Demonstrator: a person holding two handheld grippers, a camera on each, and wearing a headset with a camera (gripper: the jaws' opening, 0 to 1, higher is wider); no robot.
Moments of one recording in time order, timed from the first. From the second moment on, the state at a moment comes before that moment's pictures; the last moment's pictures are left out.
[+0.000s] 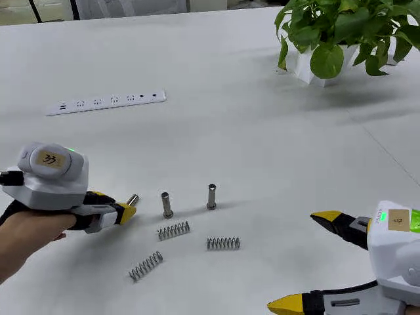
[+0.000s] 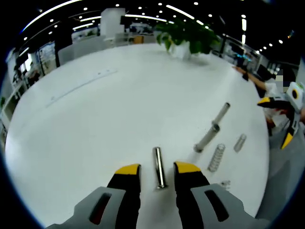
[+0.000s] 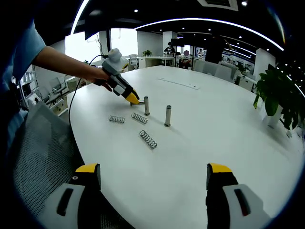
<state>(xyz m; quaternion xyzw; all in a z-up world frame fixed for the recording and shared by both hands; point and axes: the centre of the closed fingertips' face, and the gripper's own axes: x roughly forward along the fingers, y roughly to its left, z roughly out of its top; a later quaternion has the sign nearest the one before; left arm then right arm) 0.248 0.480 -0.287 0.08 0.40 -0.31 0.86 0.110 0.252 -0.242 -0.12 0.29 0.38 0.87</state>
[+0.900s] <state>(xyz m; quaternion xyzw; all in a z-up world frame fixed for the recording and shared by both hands) 0.256 0.471 -0.294 0.20 0.44 -0.31 0.82 0.111 0.247 -0.241 -0.14 0.28 0.37 0.87</state>
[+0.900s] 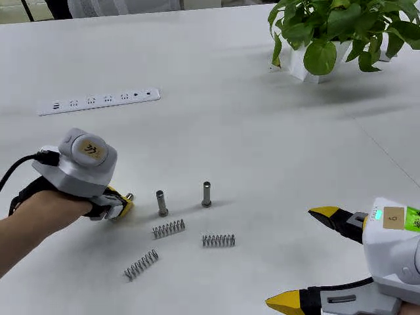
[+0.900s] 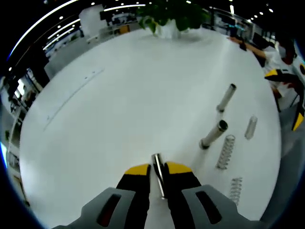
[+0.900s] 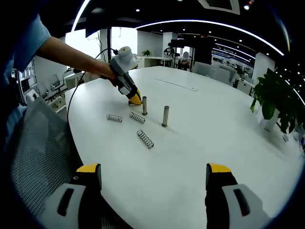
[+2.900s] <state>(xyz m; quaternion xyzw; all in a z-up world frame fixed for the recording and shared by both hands) 0.223 0.491 -0.256 0.12 0.35 -0.32 0.87 0.106 0.255 -0.245 -0.17 0.28 0.39 0.86</state>
